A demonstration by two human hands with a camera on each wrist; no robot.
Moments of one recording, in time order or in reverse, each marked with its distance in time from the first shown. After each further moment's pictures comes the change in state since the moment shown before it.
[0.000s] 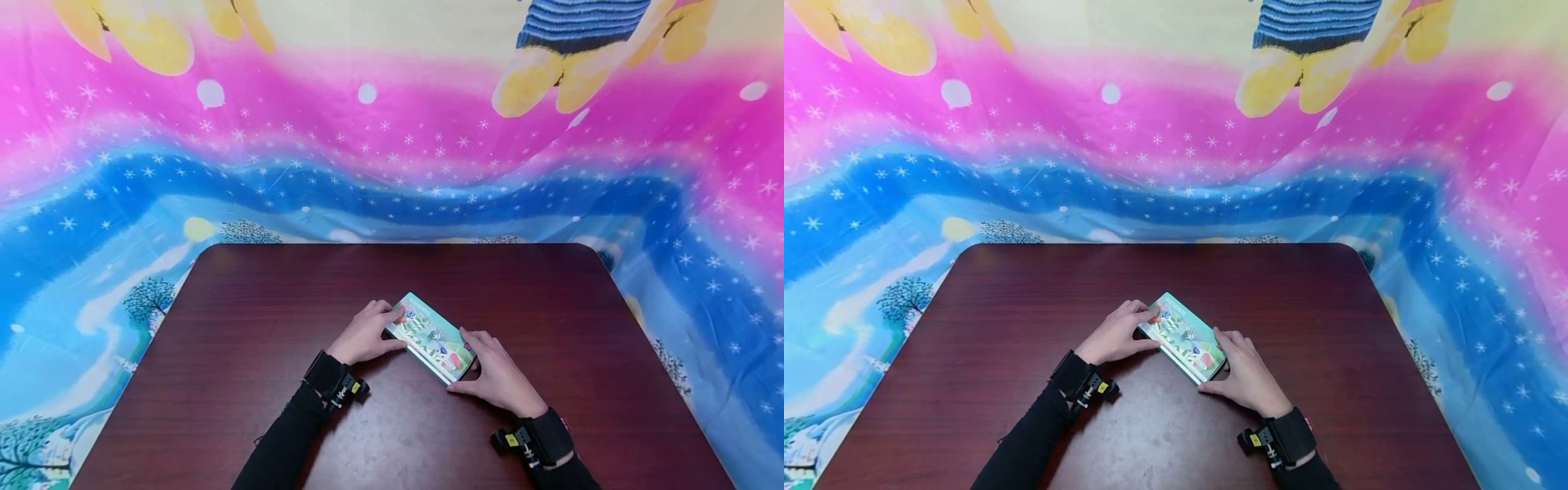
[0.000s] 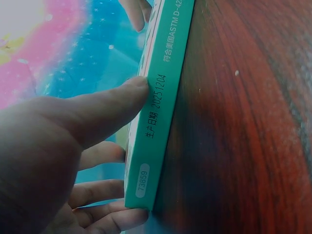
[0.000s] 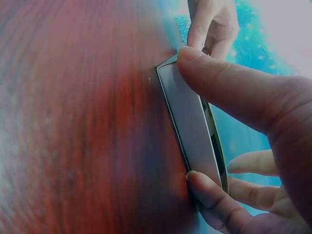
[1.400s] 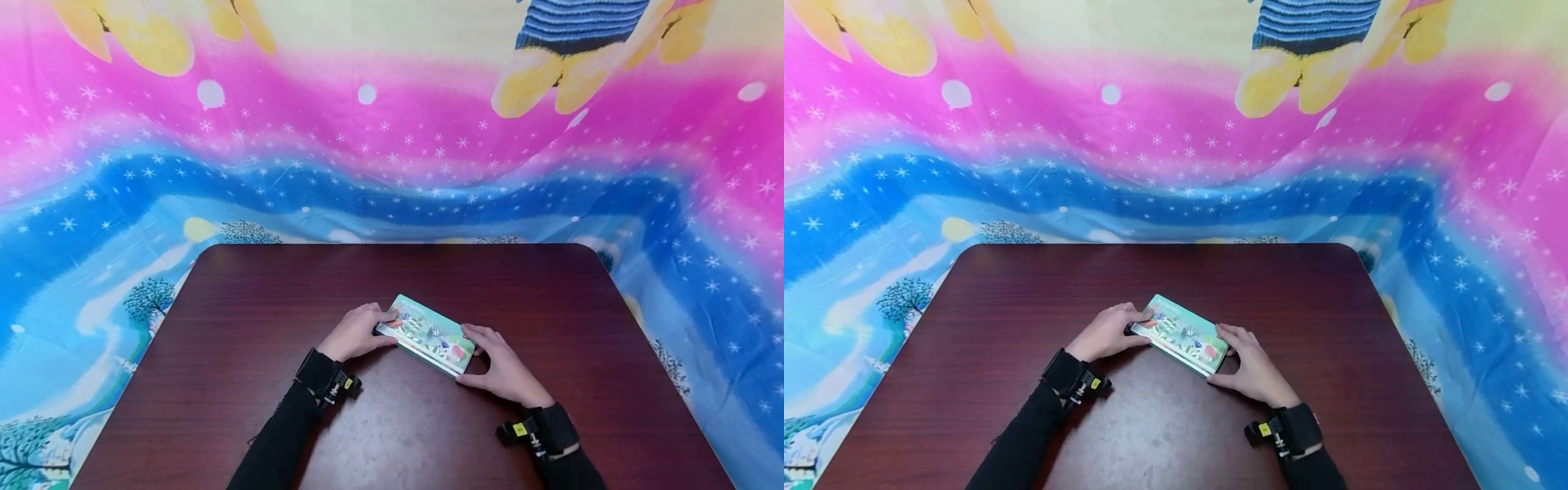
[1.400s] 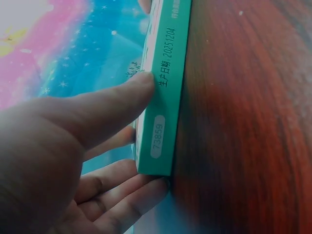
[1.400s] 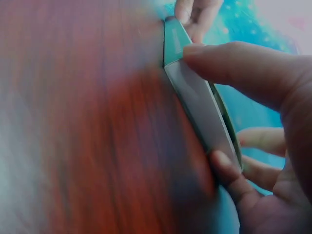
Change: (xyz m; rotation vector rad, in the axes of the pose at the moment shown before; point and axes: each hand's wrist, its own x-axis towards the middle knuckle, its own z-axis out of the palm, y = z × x) left_hand -0.007 -0.009 -0.013 -0.007 -0.004 -0.002; right_hand 0.006 0.033 0.001 0.117 0.011 -0.086
